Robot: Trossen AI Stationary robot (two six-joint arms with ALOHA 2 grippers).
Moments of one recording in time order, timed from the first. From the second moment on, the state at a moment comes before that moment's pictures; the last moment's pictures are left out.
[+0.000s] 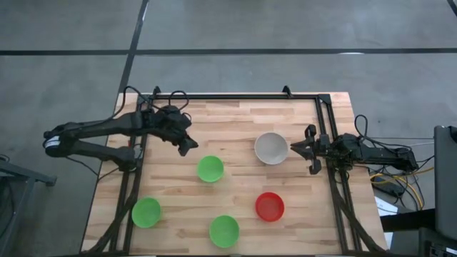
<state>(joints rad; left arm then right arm) 0.27 1.02 0.85 -0.58 0.27 -0.54 -0.05 0.00 0.01 0.11 0.00 0.12</state>
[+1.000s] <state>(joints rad) 0.28 1.29 0.90 -0.65 0.36 -0.68 -0.05 0.00 0.01 0.11 0.00 0.12</state>
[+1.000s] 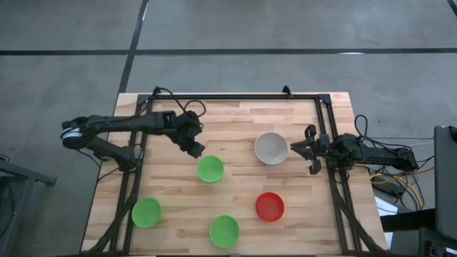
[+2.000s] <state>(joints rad) 0.27 1.38 0.90 -0.67 0.38 -0.68 -0.05 0.00 0.01 0.11 0.00 0.12</state>
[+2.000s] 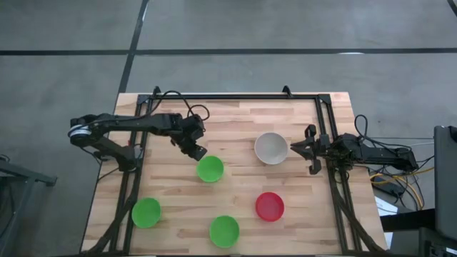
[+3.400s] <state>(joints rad) 0.25 1.42 0.90 -0.67 0.36 -0.86 -0.05 0.00 0.01 0.11 0.00 0.12</state>
